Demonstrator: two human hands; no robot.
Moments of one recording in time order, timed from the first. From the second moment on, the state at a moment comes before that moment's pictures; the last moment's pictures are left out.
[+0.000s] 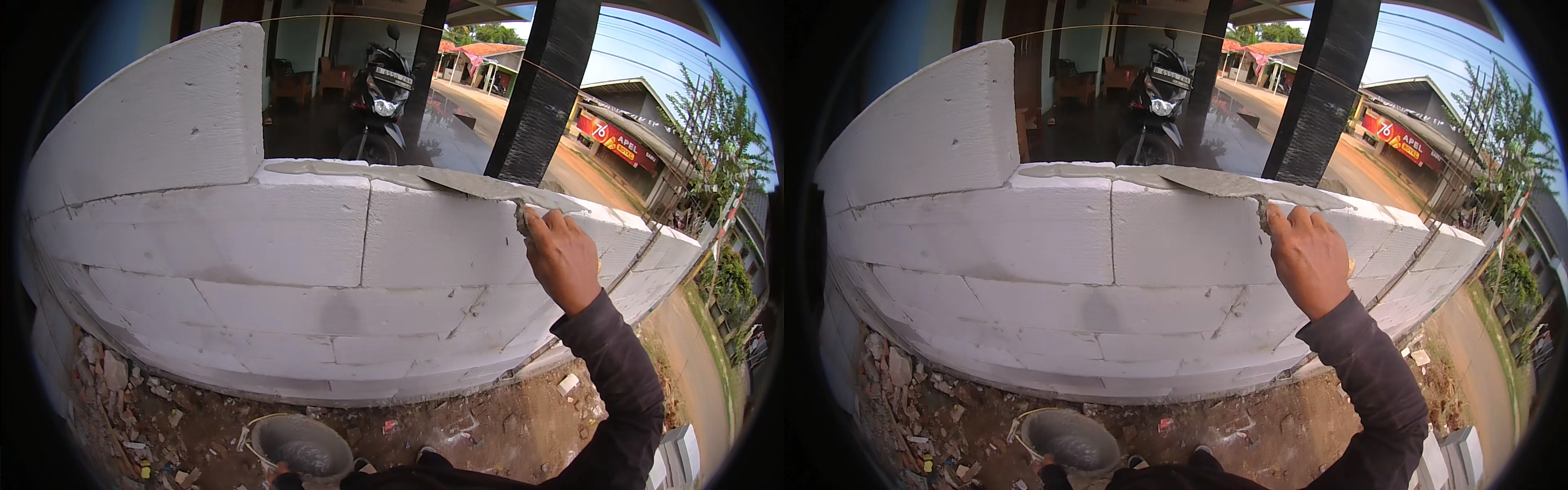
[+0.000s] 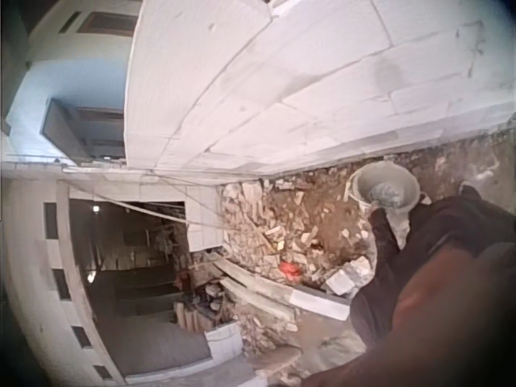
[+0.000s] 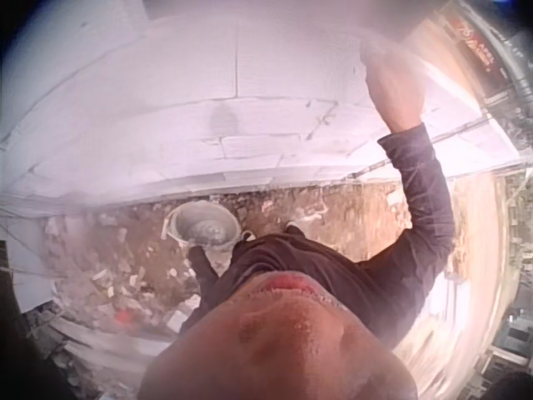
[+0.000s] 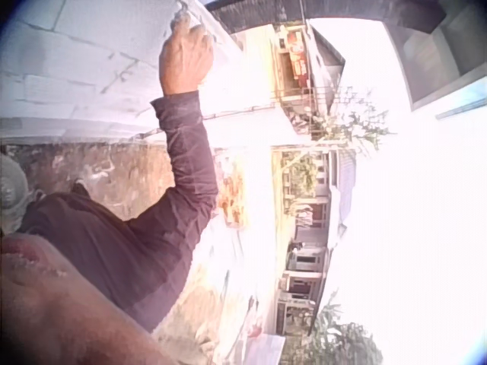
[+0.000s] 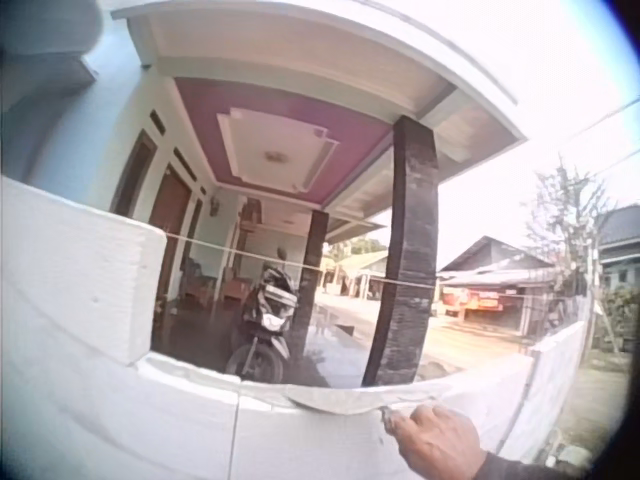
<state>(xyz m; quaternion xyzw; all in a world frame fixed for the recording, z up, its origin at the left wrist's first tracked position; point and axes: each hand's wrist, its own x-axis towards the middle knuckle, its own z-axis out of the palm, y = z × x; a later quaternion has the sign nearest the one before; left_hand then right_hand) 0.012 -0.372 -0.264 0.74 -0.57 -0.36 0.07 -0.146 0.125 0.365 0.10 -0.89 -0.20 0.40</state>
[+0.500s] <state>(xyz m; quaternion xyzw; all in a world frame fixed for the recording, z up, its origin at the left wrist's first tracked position) -0.039 -0.364 -0.253 0.64 -0.62 -0.44 0.08 -0.091 0.273 0.312 -0.21 -0.88 -0.18 0.37</state>
